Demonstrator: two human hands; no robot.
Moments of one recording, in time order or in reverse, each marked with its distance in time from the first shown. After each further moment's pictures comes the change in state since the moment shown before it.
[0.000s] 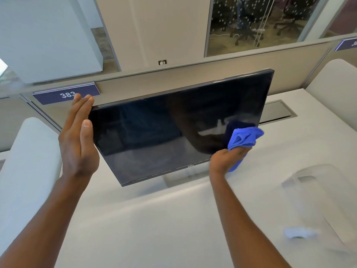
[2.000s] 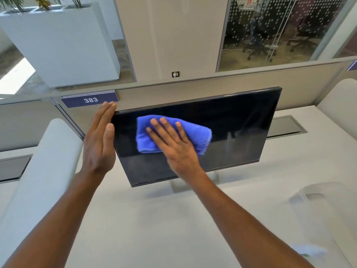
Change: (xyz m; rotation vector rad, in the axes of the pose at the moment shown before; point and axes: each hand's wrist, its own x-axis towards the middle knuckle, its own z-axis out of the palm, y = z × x) left_hand 0.004 -0.006 -0.010 0.046 -0.082 -0.001; right_hand -0.080 -0.090 0.040 -0.355 -0.609 -1.538
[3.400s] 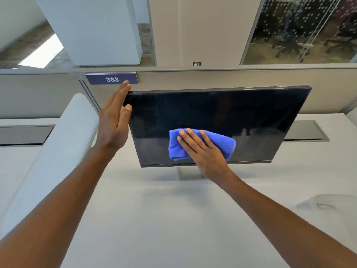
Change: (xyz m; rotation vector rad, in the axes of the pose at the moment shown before) left_hand -0.006 0.006 -0.006 0.007 0.016 -0.125; right_hand -0.074 0.045 -0.001 -0.199 -0.227 -0.290
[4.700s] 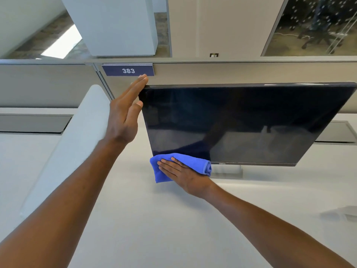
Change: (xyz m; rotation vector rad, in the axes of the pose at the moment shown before) left_hand 0.005 -0.015 -0.011 -0.087 -0.044 0.058; right_hand 0.005 -0.108 0.038 -0.136 -0.201 -0.495
